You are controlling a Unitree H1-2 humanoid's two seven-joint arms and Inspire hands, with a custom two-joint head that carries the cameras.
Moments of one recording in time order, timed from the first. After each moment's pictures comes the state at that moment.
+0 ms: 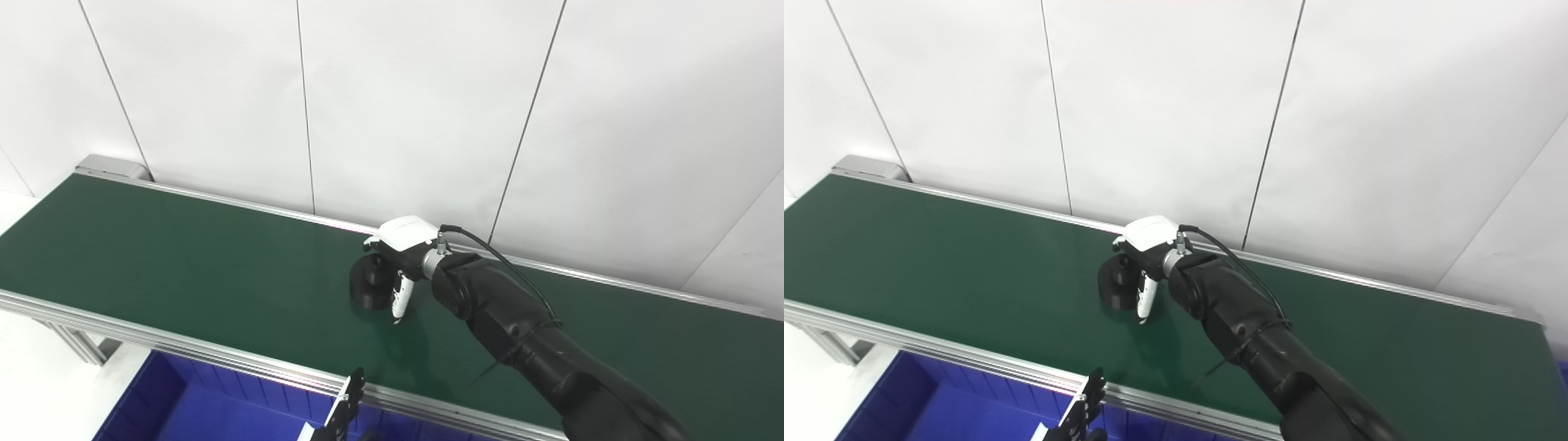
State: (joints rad) left arm 0.40 -0.06 -0.30 -0.01 0.14 -0.26 -0.01; right arm -0.94 -0.03 0.76 0.91 -0.89 0.03 0.21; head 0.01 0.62
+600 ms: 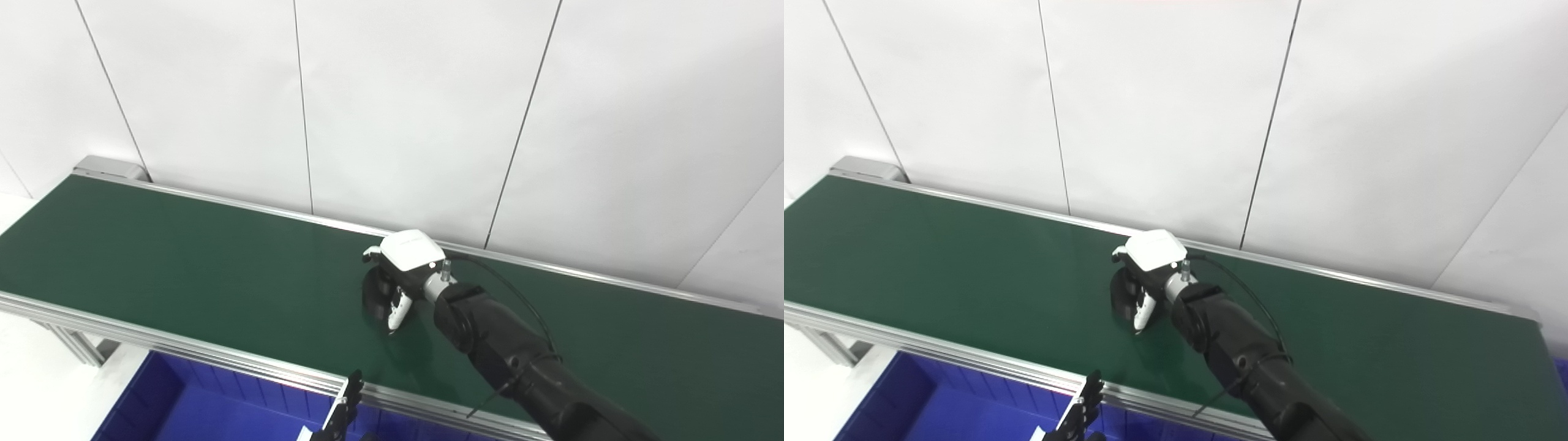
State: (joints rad) left arm 0.41 -0.06 -0.30 -0.03 0.13 -0.26 -0.01; right arm -0.84 -0.02 0.74 0.91 -0.87 -0.02 -0.02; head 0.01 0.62
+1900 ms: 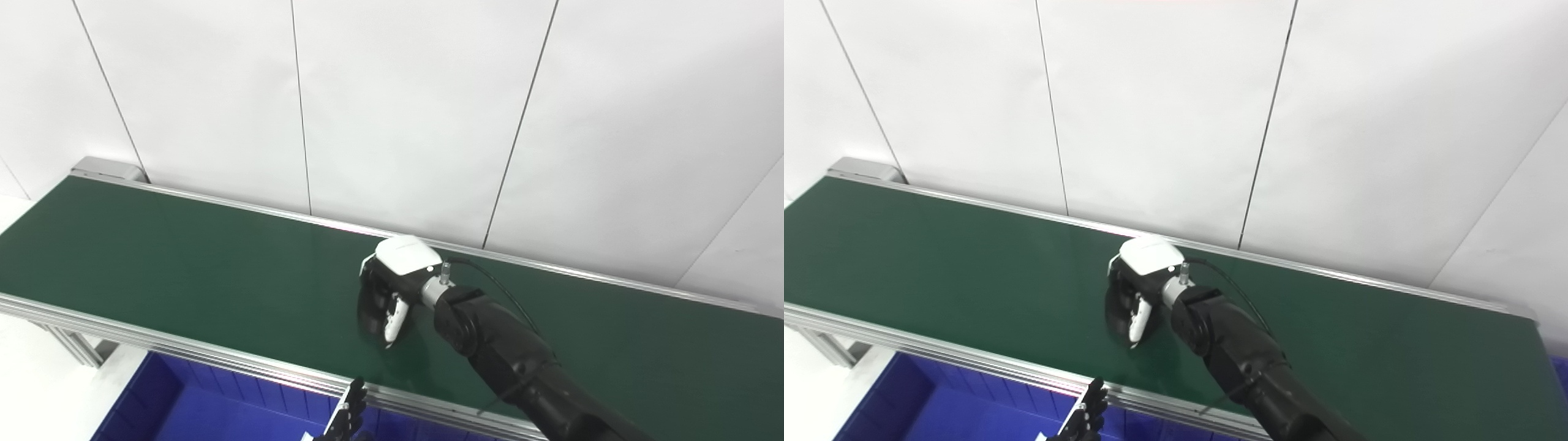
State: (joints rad) left arm 0.42 -0.06 -0.31 -0.04 0.04 -0.21 -0.06; right arm -0.77 -0.07 0.71 0.67 -0.83 -0.03 0.20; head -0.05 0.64
